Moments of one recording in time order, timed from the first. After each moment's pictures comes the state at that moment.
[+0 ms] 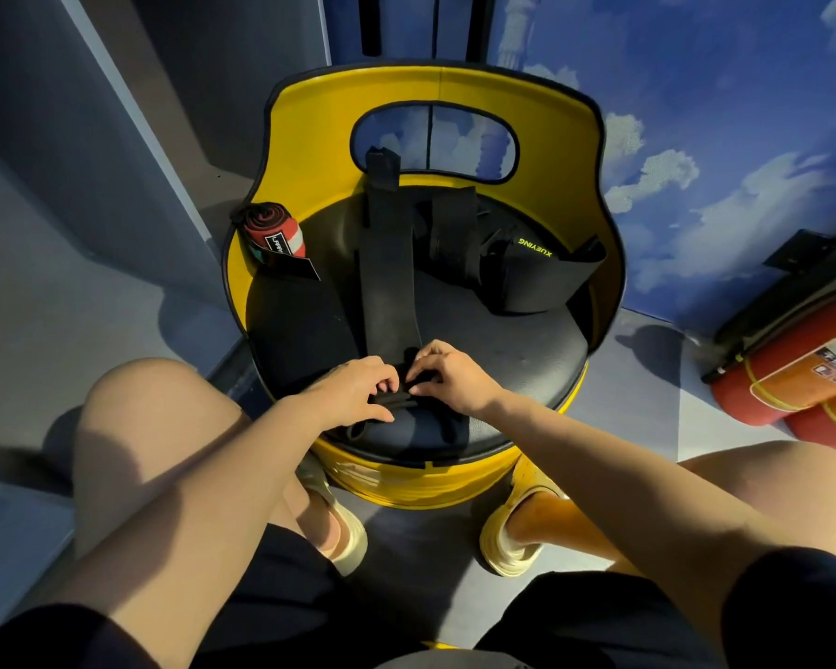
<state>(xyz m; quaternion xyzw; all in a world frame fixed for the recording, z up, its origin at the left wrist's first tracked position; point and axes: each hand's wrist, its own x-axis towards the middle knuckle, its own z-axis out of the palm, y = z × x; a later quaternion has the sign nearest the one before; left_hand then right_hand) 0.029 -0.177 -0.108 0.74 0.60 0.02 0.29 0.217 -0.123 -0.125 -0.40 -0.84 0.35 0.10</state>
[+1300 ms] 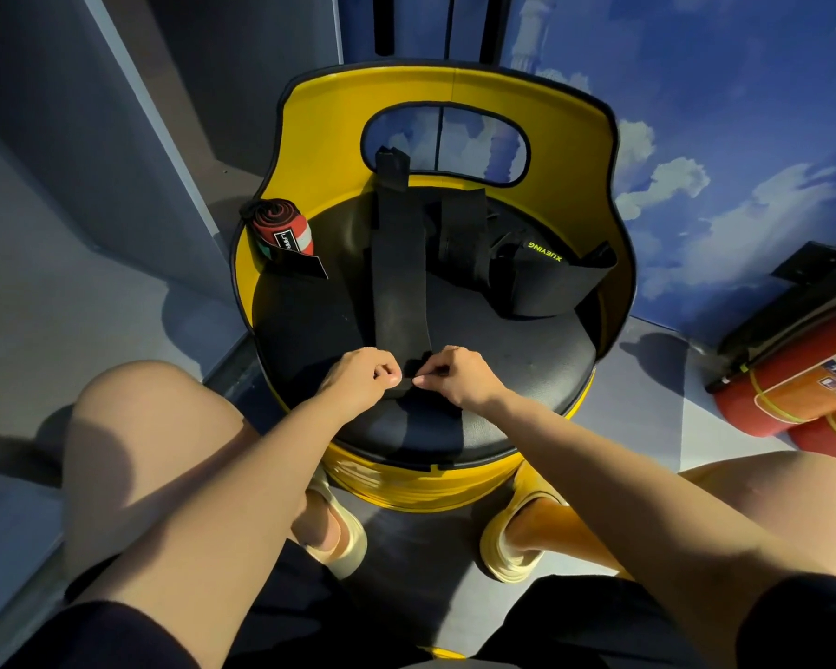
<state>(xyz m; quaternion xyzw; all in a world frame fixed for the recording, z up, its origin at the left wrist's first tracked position) 0.040 -0.174 -0.108 0.60 0.72 0.15 0.31 0.207 -0.124 -0.115 -0.51 -0.77 0.39 0.10</state>
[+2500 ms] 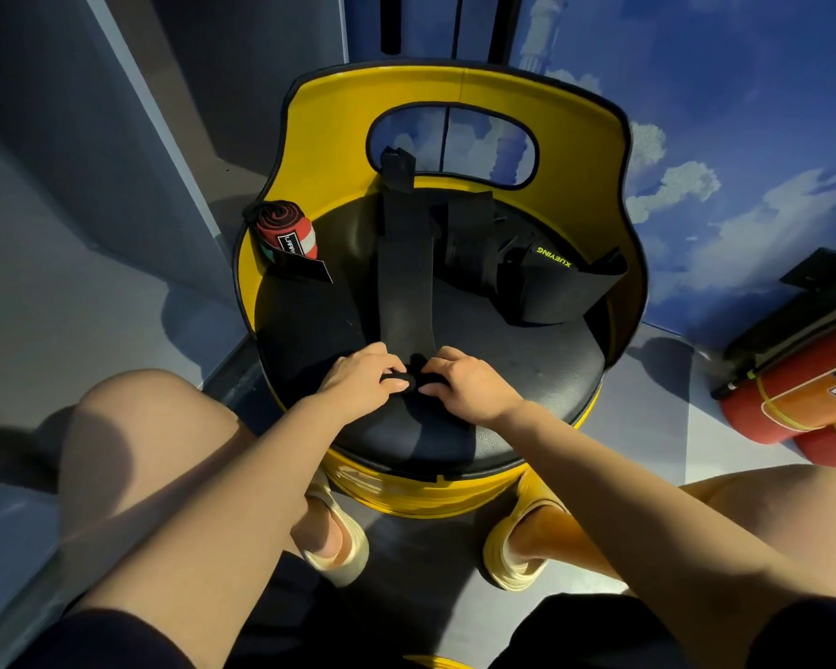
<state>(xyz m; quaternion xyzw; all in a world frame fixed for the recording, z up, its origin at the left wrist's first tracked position) 0.033 -0.163 -0.107 0.64 0.70 0.09 0.28 0.208 -0.118 -0.118 -0.41 -0.88 0.22 0.04</state>
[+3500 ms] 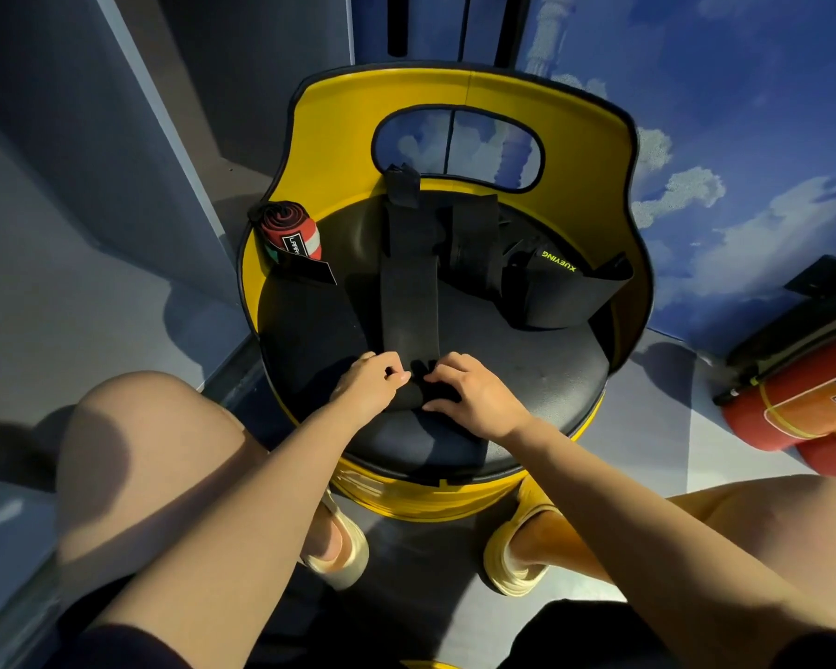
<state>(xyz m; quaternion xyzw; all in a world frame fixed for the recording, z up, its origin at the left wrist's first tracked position) 0.040 -0.159 -0.119 0.56 0.75 0.14 0.34 0.218 -0.126 -0.125 -0.38 -0.89 0.22 0.09</state>
